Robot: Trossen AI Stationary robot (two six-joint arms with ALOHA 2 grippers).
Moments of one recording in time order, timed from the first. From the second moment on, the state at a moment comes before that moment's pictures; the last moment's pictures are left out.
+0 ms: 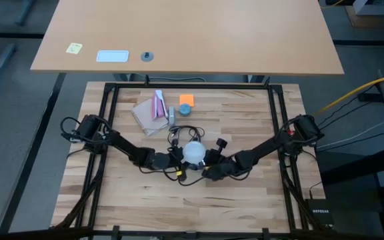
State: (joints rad) left arm -0.31 1.91 0.73 0.91 -0.55 -0.23; right arm 0.37 1.82 0.90 0.03 0.77 0.41
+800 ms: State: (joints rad) left arm -0.32 1.91 0.73 0.90 -0.57 -0.24; right arm 0.29 1.89 0.90 0.05 0.49 0.23
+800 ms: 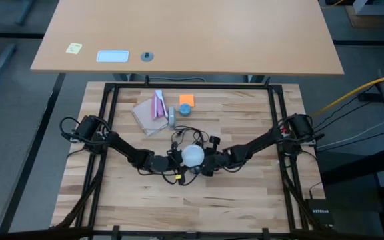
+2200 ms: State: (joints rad) left arm -0.33 1.91 0.73 0.88 -0.61 -0.27; right arm 0.33 1.76 0.90 -0.13 0.71 0.39
